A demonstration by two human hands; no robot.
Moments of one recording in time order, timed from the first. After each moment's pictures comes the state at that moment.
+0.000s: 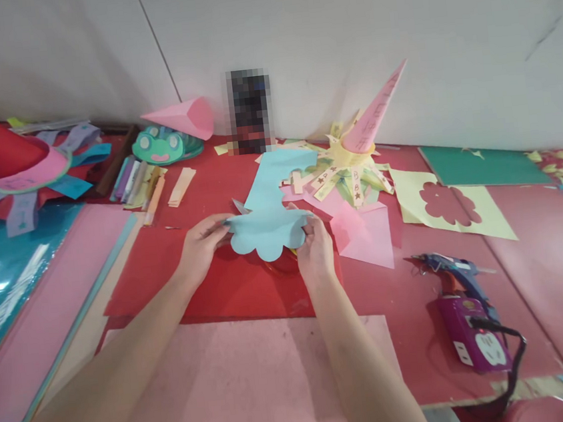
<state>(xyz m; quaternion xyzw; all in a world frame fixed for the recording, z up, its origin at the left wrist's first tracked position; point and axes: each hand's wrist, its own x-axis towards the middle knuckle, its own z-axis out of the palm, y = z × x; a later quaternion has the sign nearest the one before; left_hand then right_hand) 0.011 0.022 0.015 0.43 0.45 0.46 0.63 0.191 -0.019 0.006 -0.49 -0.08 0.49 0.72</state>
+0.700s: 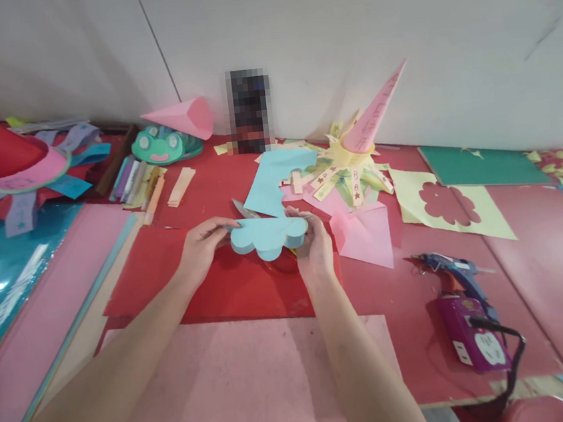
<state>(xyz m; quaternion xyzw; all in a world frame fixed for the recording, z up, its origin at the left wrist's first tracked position) 0.014 0.019 0.019 0.44 0.45 0.45 0.64 0.190 -0.020 0.011 -0.48 -0.08 0.51 0.71</state>
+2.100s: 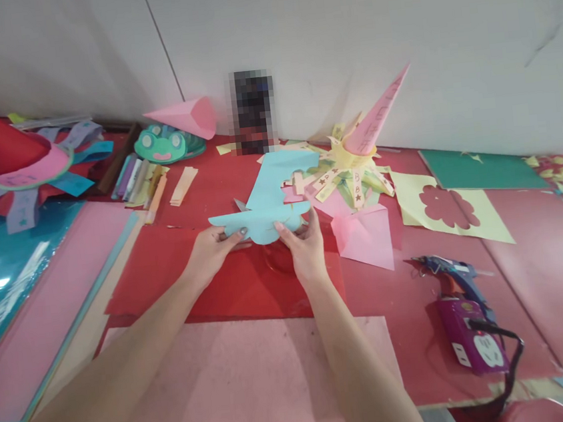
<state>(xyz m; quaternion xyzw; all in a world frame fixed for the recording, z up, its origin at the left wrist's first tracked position) 0.018 0.015 0.011 0.47 0.44 0.39 0.66 0.176 -0.023 0.005 -0.51 -0.28 0.45 0.67</state>
